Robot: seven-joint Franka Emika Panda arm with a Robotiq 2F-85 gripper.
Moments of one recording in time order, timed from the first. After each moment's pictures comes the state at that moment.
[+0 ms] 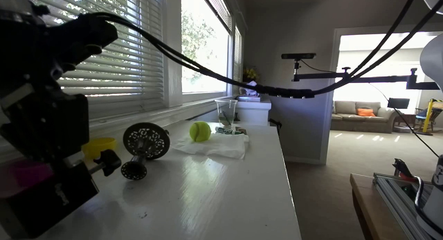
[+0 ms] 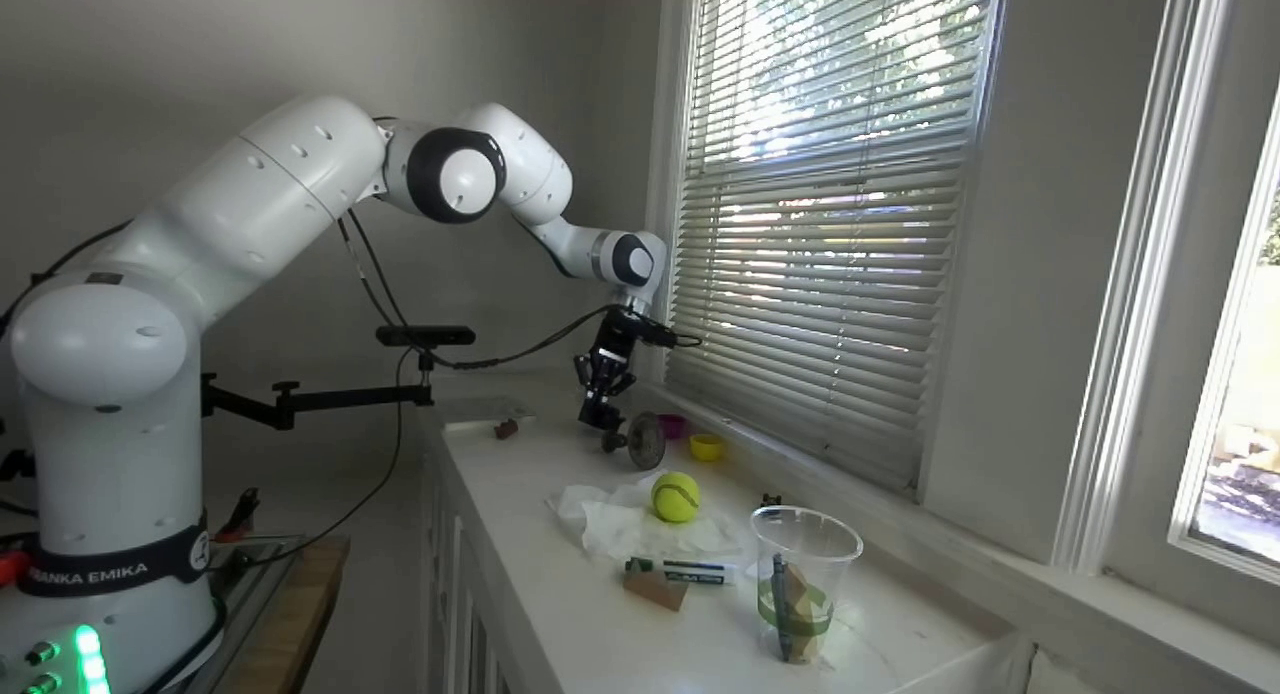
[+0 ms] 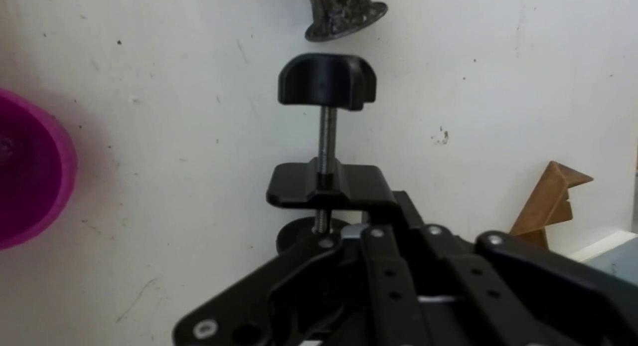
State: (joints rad) arm 0.40 0.70 0.27 -1.29 -0.17 1.62 -1.00
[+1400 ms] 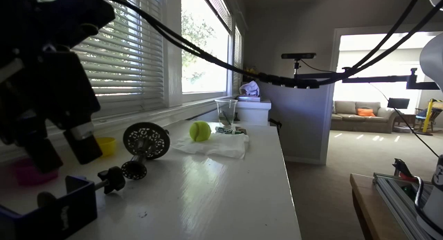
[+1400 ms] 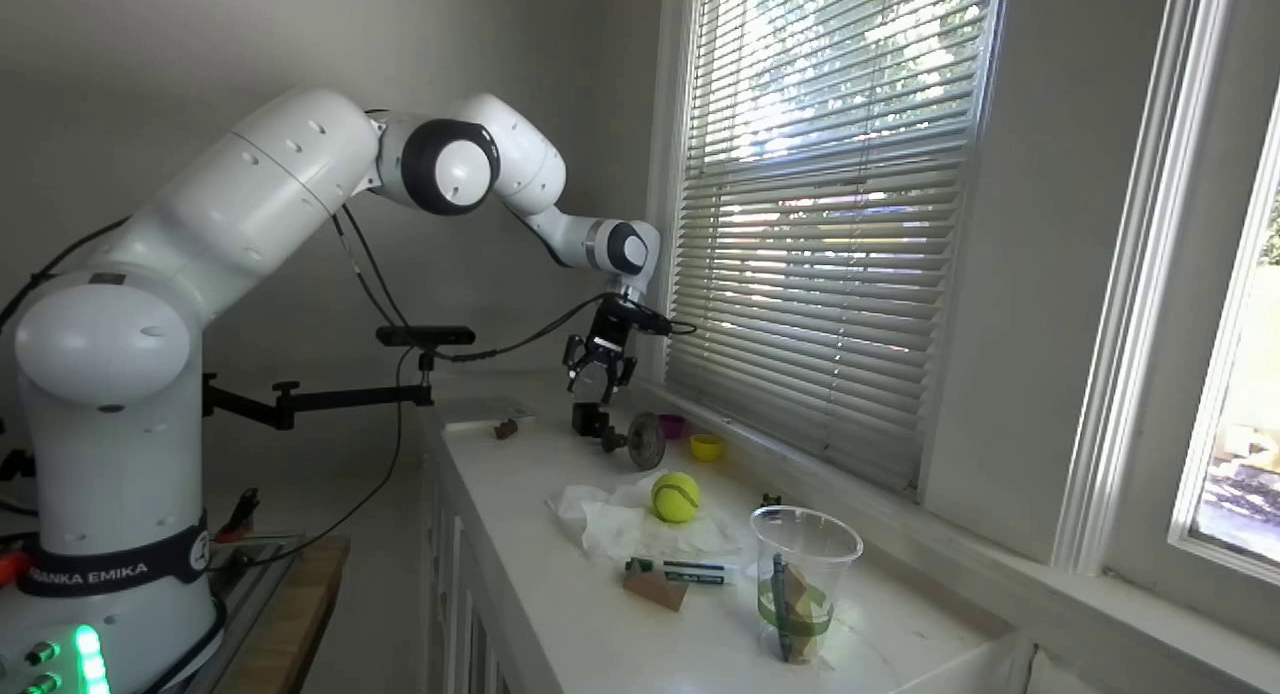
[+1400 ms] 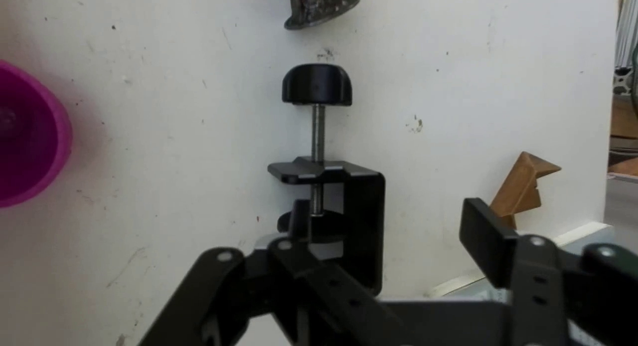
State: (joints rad) arm 0.42 0.67 0.27 -1.29 -0.17 1.60 -0.99
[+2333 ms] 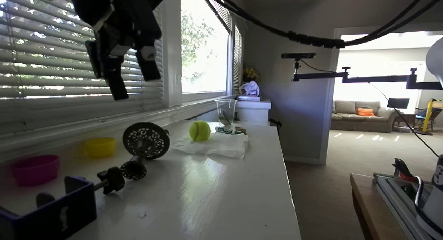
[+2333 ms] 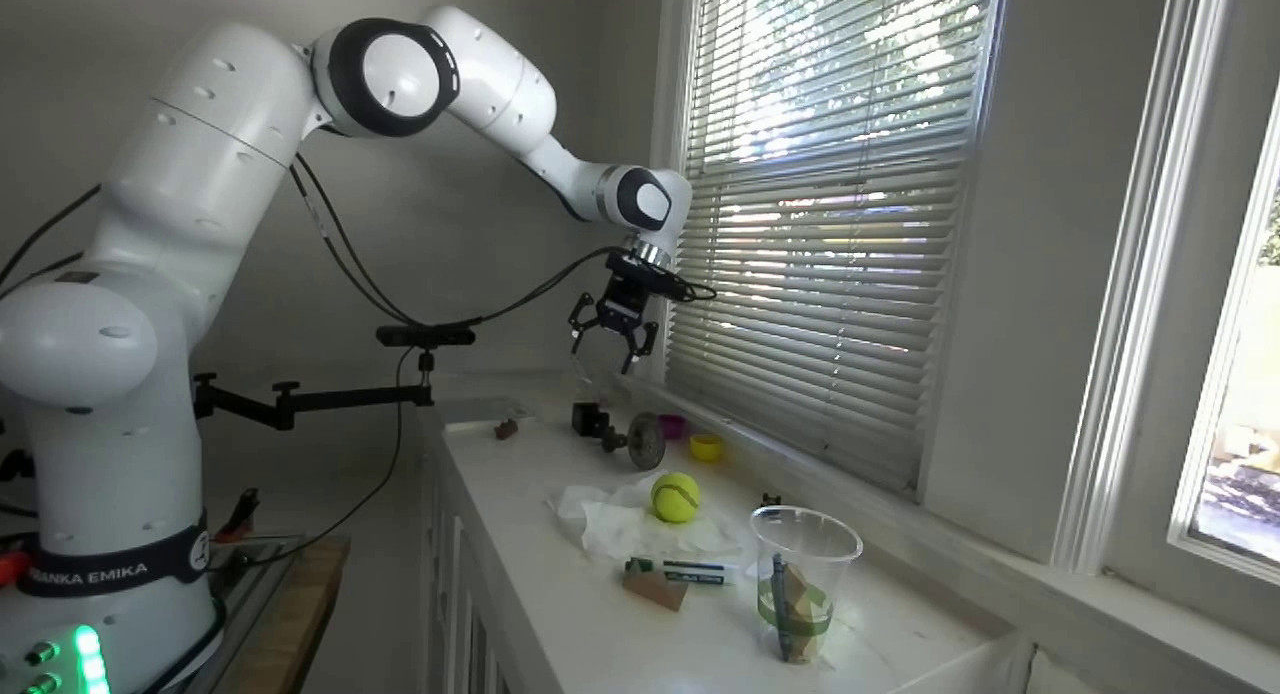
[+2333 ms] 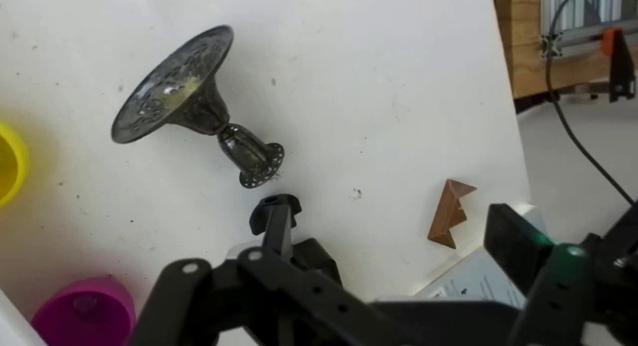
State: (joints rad) arm 0.24 0.39 0.25 -1.53 -0.01 1.59 -0.90
